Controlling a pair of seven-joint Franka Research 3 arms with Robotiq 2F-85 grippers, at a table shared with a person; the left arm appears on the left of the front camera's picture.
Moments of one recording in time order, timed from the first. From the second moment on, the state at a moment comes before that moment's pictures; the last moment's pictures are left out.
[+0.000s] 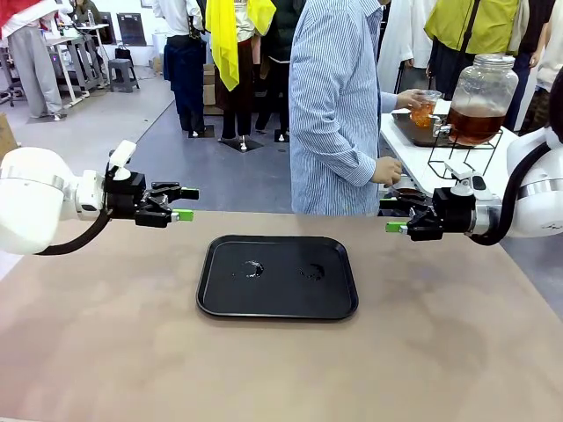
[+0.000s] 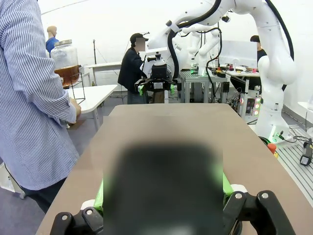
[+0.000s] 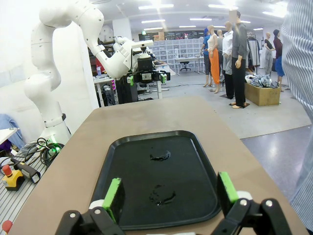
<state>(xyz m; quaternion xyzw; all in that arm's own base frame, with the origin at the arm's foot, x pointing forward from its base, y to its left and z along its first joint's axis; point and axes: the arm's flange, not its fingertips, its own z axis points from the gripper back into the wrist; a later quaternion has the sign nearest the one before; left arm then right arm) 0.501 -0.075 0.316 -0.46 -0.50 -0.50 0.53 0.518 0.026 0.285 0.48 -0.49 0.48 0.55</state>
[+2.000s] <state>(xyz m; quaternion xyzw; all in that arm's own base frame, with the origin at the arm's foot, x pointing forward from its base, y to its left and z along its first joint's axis) 0.501 -0.075 0.316 -0.46 -0.50 -0.50 0.53 0.518 0.026 0.285 0.48 -0.49 0.48 0.55</state>
